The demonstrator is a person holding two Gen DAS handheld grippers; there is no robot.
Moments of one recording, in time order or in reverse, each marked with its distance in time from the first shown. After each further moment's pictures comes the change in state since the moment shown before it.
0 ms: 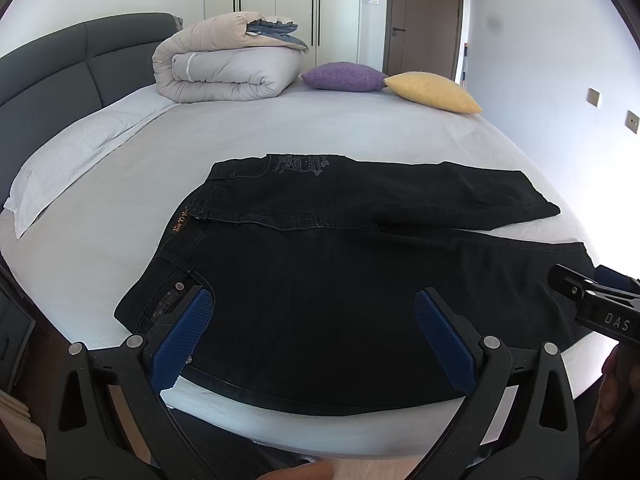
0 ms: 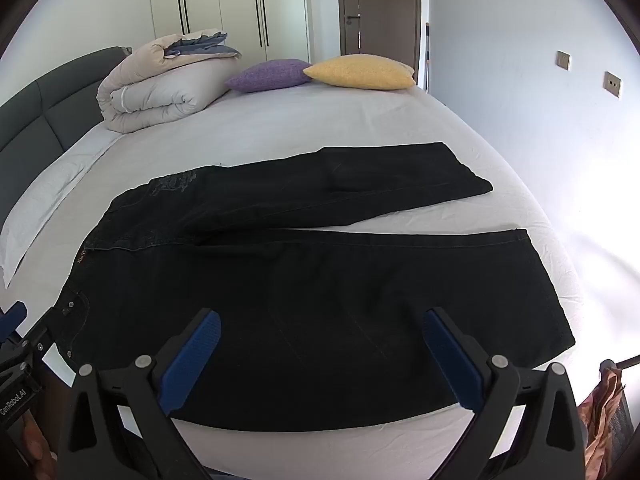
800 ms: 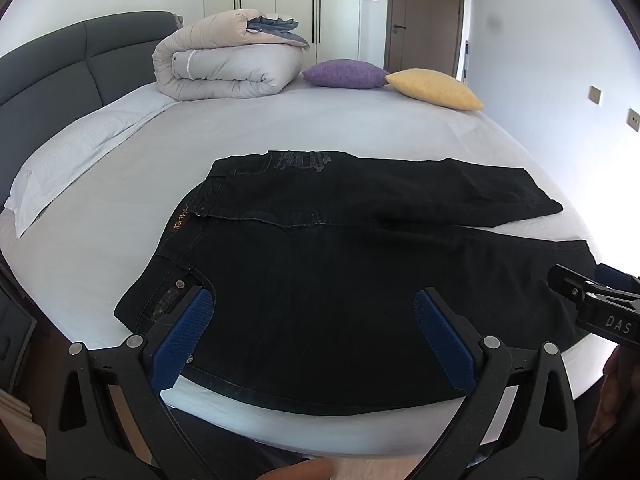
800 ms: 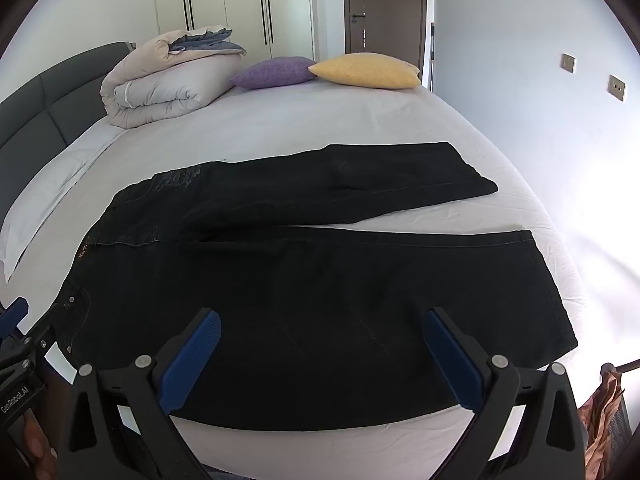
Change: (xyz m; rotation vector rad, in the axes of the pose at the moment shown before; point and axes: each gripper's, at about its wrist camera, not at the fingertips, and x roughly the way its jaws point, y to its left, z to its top) left arm 0.002 0.001 -0.001 0.003 0.003 0.007; right arm 0.002 0.006 0.000 -0.018 0.012 0.006
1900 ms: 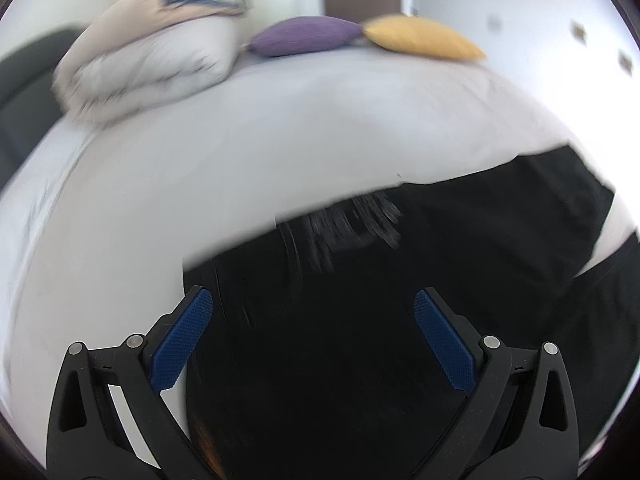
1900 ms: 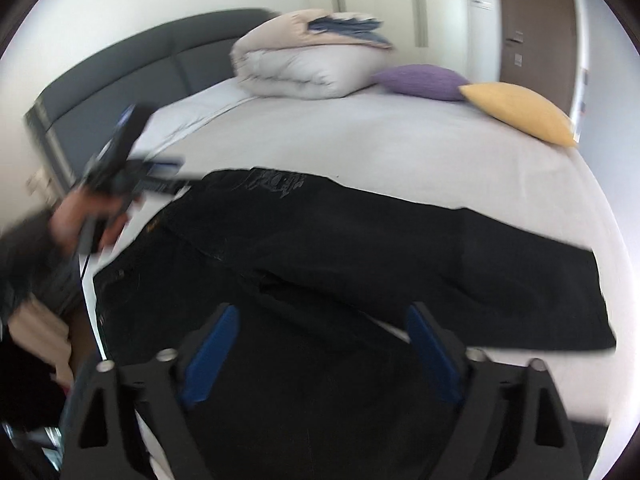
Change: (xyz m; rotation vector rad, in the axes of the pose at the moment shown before) left arm 0.279 0.105 0.201 0.322 0.179 -0.149; right arm 0.094 0.001 0.108 -0.408 0.024 0.461
